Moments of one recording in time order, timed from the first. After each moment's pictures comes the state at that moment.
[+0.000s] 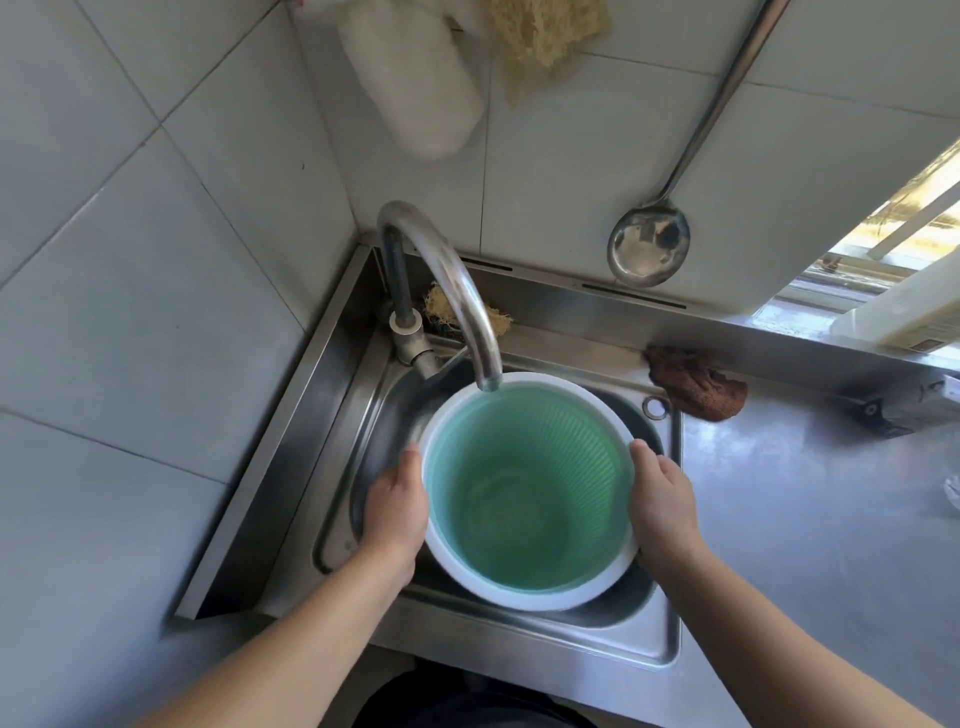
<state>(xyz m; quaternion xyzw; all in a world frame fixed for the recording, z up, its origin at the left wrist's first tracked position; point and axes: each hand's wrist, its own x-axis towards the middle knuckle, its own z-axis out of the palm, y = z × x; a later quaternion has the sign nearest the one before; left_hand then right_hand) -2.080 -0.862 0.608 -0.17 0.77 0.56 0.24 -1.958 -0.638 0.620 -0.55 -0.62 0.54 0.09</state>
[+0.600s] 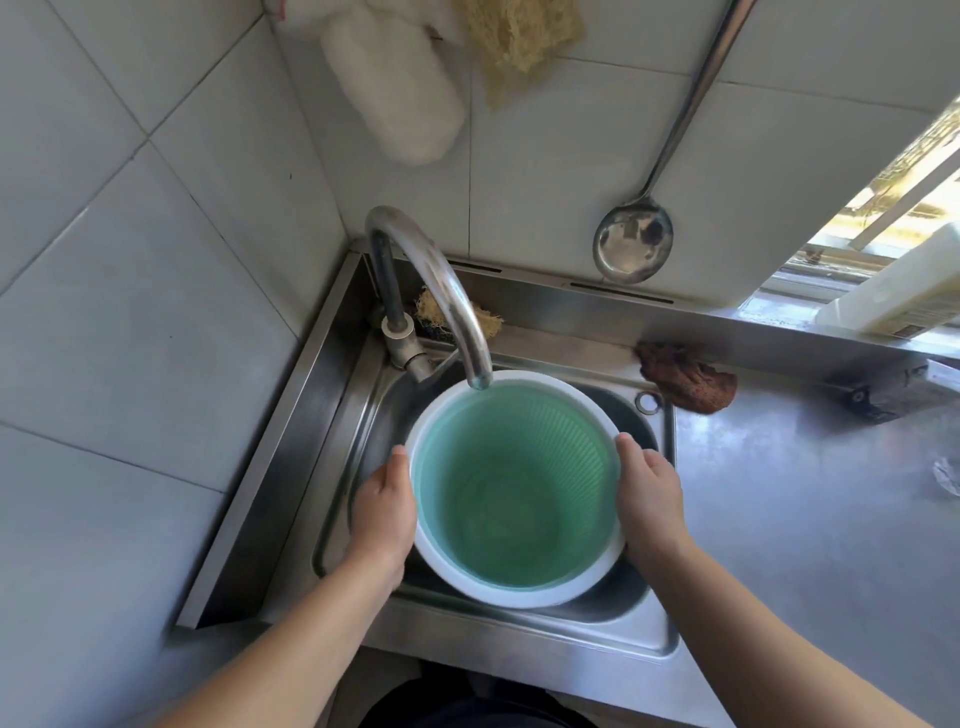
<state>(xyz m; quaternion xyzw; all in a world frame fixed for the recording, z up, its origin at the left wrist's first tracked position) -2.079 -0.870 0.614 -0.16 0.78 0.56 0.23 -1.962 -0.649 0.625 -0.55 -0.60 0.56 0.12</state>
